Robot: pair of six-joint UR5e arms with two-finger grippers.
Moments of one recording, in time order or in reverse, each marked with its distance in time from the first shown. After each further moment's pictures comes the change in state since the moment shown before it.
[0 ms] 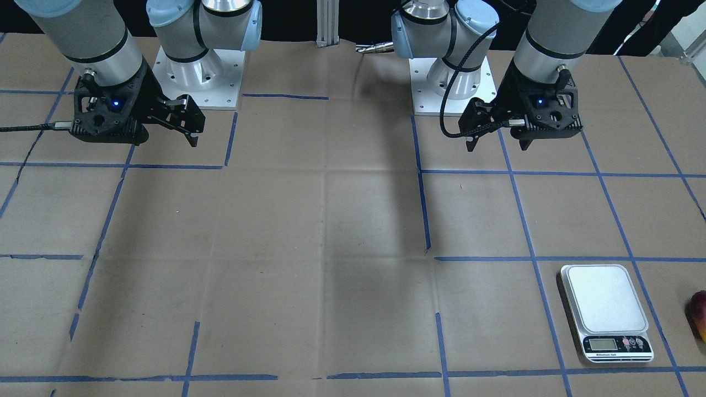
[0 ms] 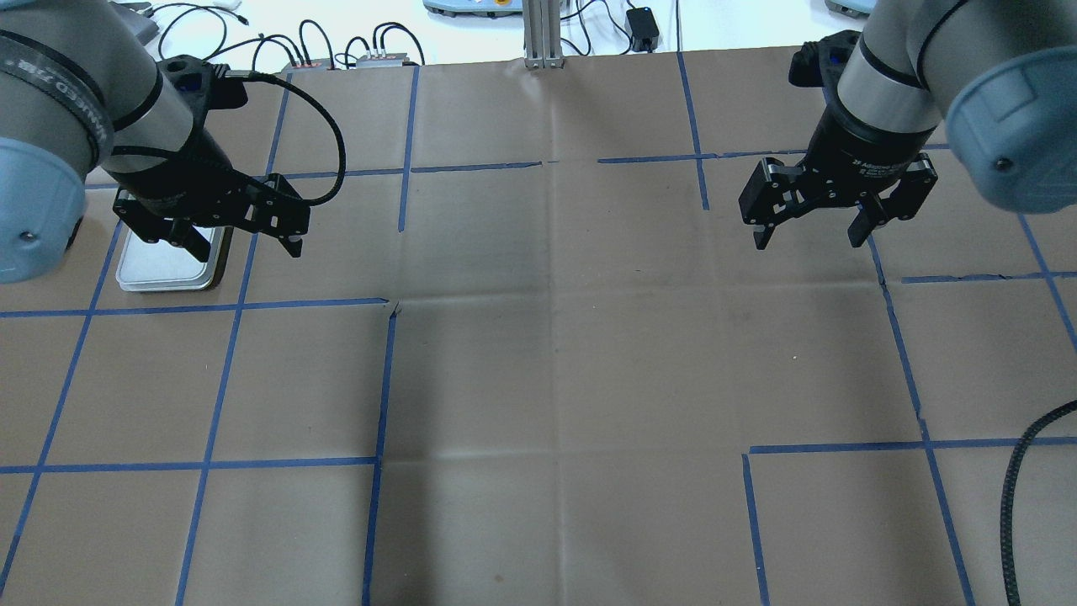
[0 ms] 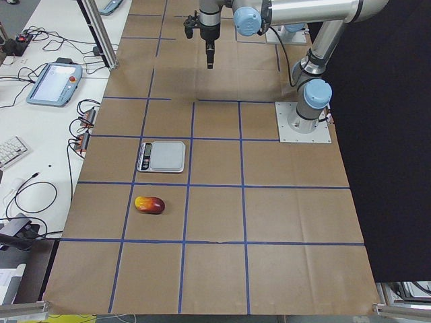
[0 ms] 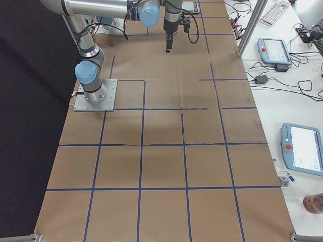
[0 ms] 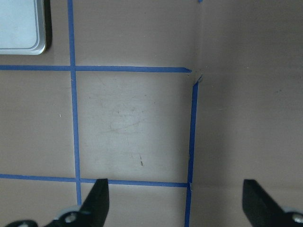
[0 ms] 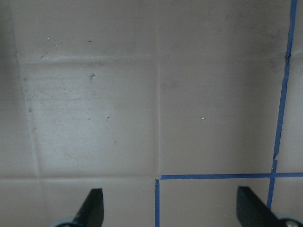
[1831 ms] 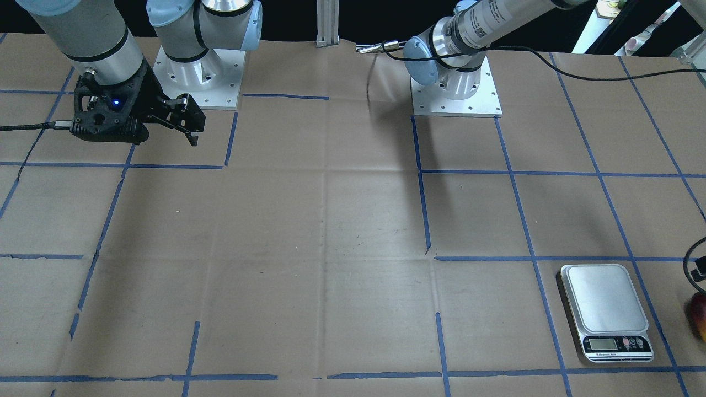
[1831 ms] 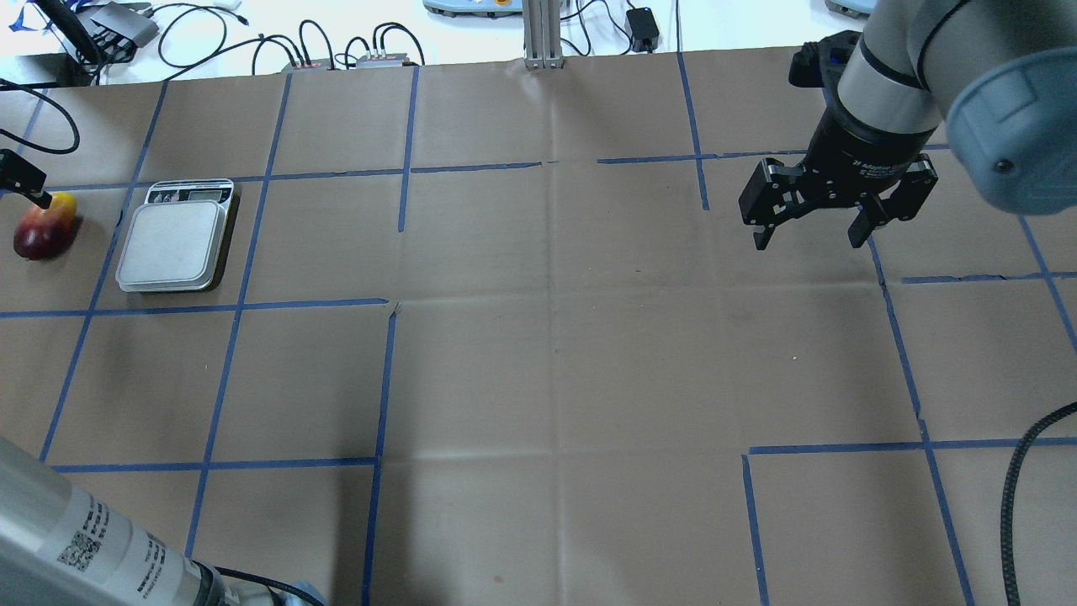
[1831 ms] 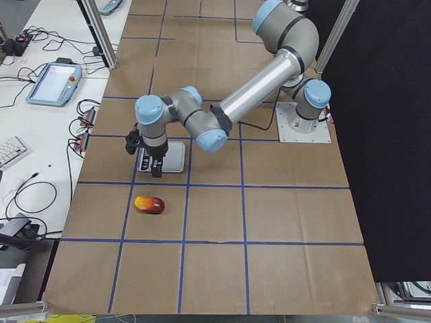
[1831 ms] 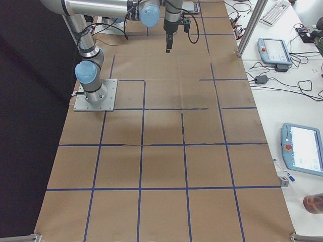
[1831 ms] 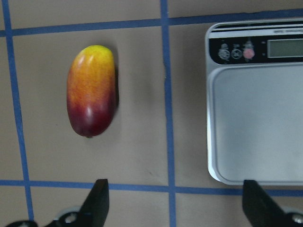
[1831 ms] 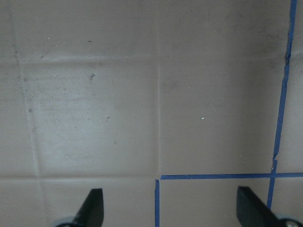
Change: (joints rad) left arm 0.604 -0.713 0.519 0.252 0.001 0.632; right arm 0.000 0.000 0.000 0.000 0.000 0.000
